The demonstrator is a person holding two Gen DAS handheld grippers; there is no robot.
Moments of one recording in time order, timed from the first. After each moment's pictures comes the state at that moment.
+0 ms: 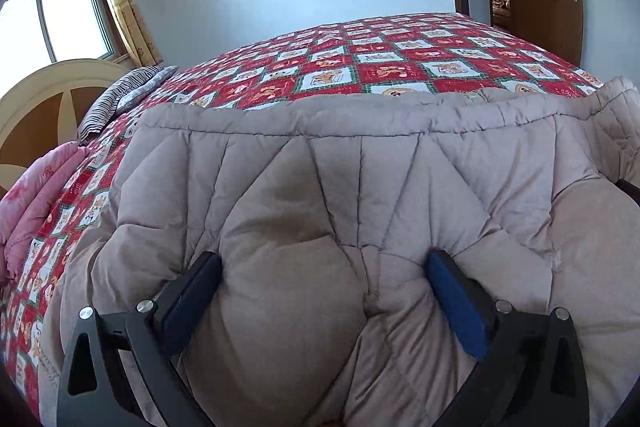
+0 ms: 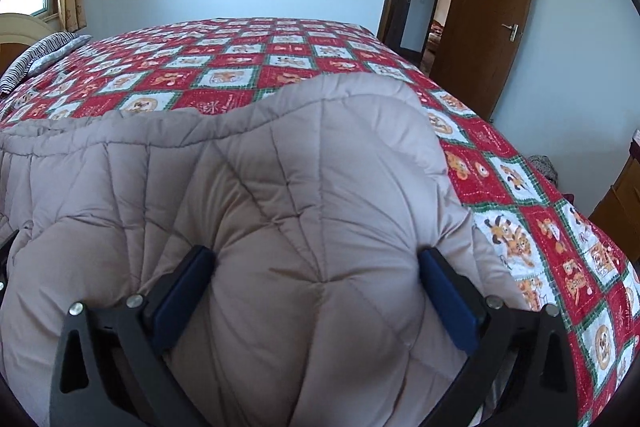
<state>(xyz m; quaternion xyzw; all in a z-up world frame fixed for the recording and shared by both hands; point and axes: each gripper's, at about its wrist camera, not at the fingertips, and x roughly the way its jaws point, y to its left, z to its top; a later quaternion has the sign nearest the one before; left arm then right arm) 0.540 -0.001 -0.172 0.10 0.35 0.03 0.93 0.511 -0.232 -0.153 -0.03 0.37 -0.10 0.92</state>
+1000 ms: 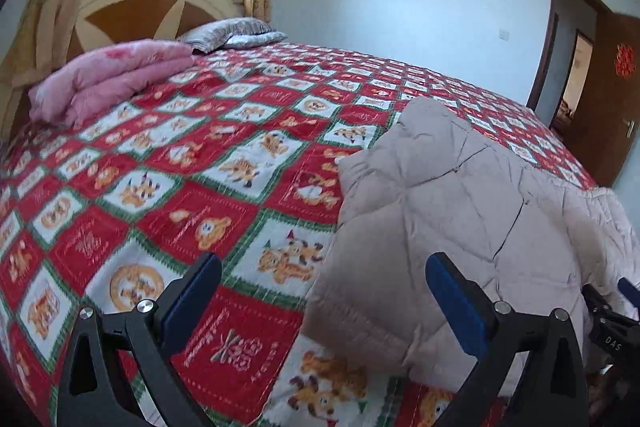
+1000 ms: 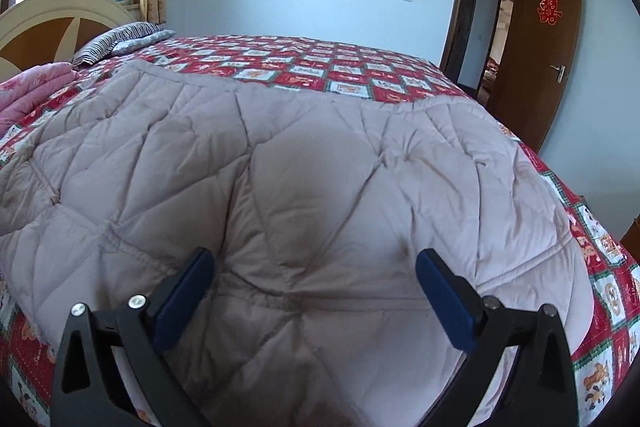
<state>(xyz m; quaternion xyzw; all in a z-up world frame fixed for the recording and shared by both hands) 0.350 0.183 -0.134 -0.12 0.31 0.12 0.93 0.395 -0.125 -0.145 -0.06 0.33 0.02 0.94</state>
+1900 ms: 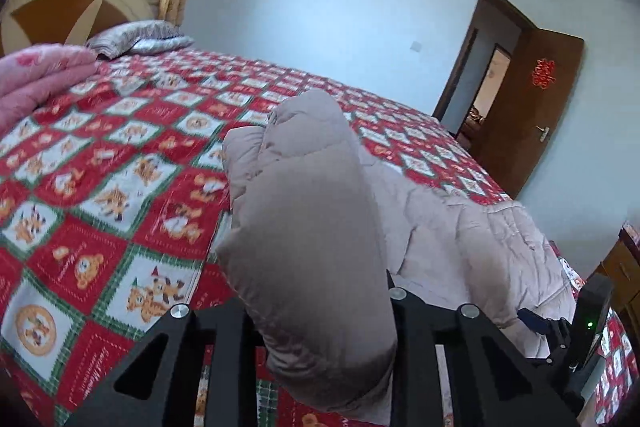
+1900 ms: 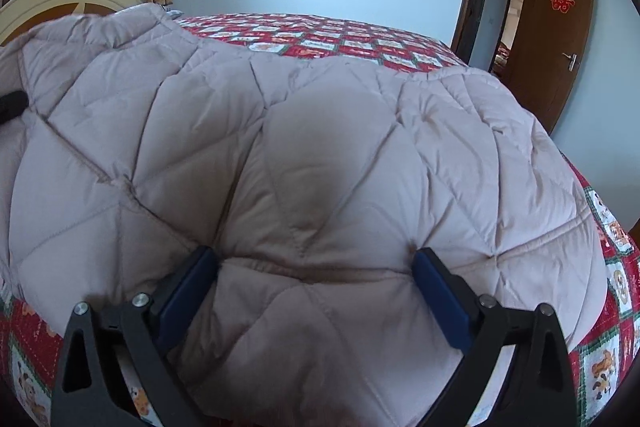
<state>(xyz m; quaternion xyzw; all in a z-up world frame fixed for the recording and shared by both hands) 0.385 0.130 -0.090 -0.13 0.27 -0.06 0.95 0.388 -0.133 -0.155 -0.06 0.36 0.04 0.93</state>
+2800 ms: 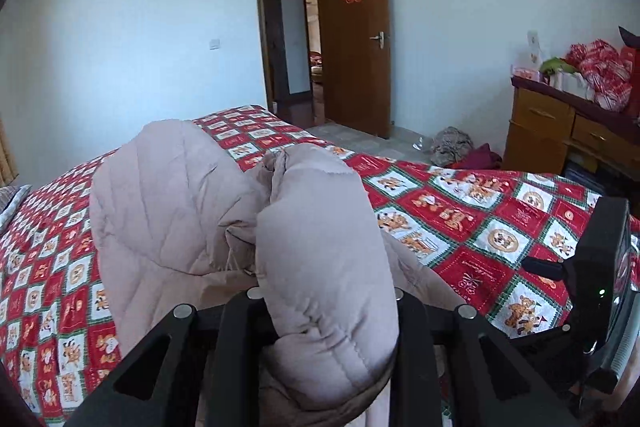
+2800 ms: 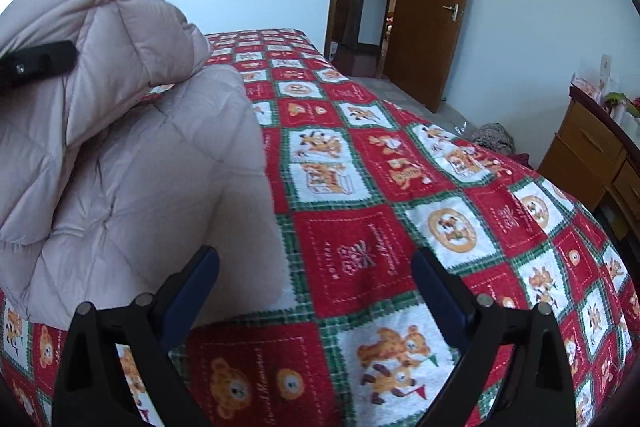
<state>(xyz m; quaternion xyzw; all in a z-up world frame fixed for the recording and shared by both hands) 0.401 -0.164 -0.047 0.11 0.24 -0.31 0.91 0.327 -0.332 -0.112 0.01 0.36 -0.15 0.92</state>
